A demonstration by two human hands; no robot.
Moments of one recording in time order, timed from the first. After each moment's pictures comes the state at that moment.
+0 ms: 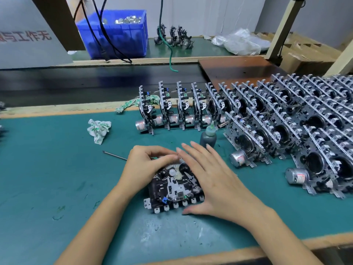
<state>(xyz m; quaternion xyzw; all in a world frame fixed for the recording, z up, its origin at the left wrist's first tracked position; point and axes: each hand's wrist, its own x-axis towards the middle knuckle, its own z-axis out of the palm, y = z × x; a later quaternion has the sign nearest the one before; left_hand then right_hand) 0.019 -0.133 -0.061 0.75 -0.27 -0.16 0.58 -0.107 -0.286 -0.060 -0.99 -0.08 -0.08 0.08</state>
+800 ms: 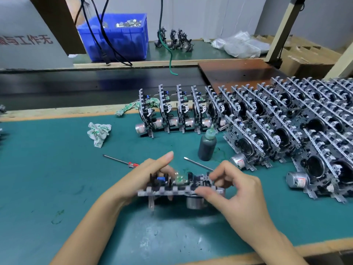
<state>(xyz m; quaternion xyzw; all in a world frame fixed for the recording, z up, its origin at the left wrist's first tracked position) 0.021 -0.125 -0.057 0.71 -0.25 -0.43 0.51 -0.134 -0.273 -0.048 -0.84 0.11 -0.29 0.45</state>
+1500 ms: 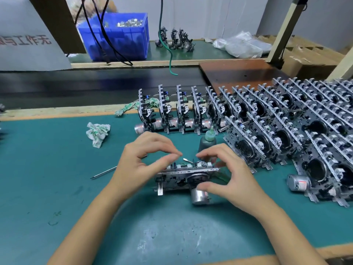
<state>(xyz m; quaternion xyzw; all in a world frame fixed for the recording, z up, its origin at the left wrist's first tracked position) 0.014 -0.130 -0.029 0.71 -0.46 0.00 0.54 -0.109 -0.312 -0.050 -0.87 0.02 -0.17 0.46</state>
